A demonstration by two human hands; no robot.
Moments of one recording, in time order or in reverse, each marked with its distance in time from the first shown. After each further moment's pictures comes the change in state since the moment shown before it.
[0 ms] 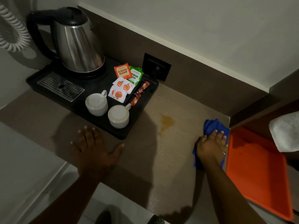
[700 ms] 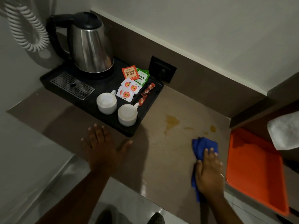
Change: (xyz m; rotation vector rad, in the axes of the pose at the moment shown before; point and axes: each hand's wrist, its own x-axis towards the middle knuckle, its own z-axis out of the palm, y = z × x) left_hand -0.004 0.000 -0.003 -0.013 0.023 0.044; right_hand -0.095 0.045 0.007 0.046 -0.058 -0.295
